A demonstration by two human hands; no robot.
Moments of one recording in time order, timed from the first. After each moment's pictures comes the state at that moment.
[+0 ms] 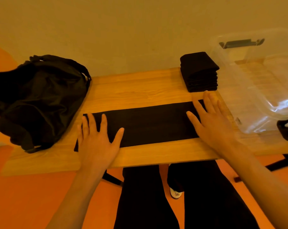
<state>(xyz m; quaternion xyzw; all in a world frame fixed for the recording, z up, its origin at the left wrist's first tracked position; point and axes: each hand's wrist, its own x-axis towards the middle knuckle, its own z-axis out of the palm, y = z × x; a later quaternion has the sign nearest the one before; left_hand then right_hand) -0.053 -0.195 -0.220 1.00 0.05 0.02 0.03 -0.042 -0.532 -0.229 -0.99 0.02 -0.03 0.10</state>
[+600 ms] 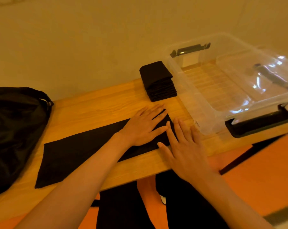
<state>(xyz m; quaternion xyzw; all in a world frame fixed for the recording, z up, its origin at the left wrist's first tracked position) 0.048 -0.394 -0.226 0.88 -0.48 -0.06 0.01 -0.104 -0.532 -0.247 -1.00 0.06 -0.04 0.05</state>
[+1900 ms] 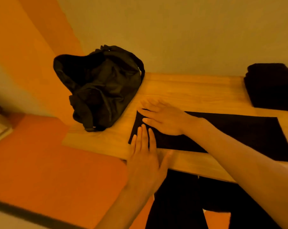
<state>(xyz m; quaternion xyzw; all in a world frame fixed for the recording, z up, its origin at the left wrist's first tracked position) -0.111 -0.189 -0.240 0.99 0.00 0.02 0.14 0.047 -0.292 -0.193 -0.90 -0.42 0.12 0.04</state>
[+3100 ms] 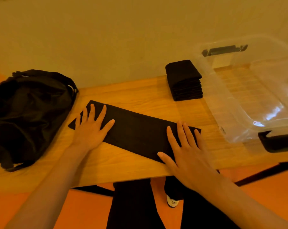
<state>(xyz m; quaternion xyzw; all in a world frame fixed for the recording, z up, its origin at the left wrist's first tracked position) 0.050 -0.201 -0.226 1.00 -0.02 -0.06 0.01 -0.093 -0.498 -0.230 -1.00 -0.04 0.04 0.06</state>
